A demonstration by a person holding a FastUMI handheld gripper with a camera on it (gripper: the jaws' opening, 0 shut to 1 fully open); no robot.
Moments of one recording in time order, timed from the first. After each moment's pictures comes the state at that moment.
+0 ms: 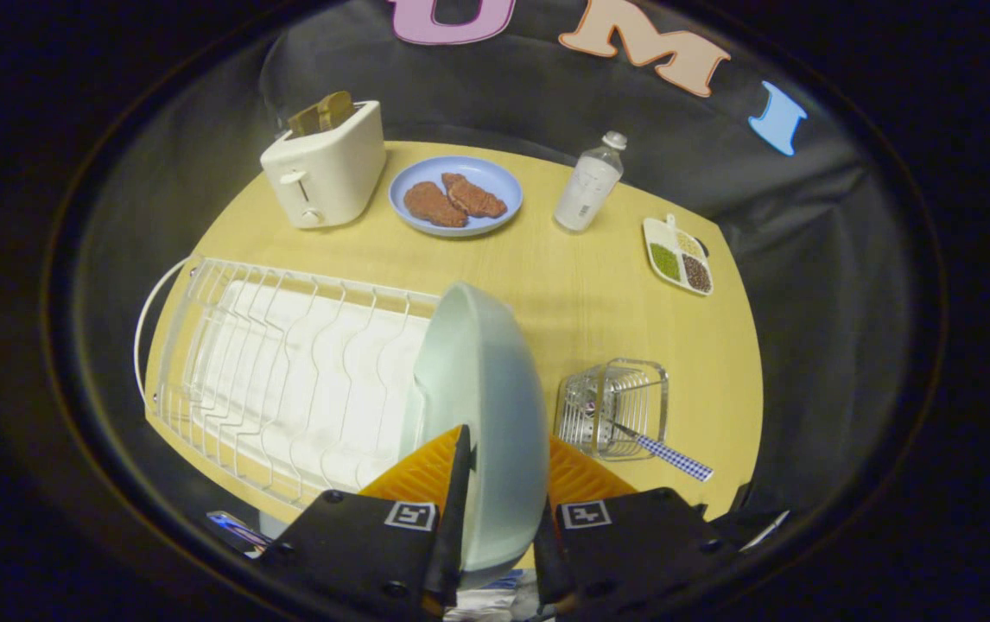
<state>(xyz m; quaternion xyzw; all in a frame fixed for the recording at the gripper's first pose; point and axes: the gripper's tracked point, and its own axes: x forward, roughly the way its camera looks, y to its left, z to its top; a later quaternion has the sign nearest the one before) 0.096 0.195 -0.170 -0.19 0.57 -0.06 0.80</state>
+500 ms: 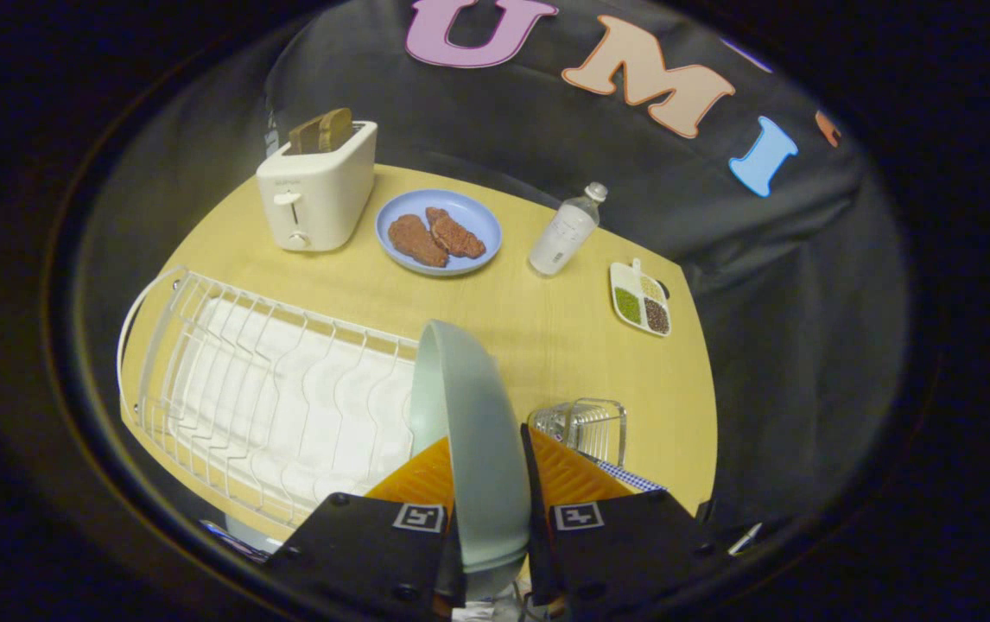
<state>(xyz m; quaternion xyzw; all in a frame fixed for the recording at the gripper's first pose) 0.115 0.207 -0.146 -0.27 0.53 -0.09 0.80</state>
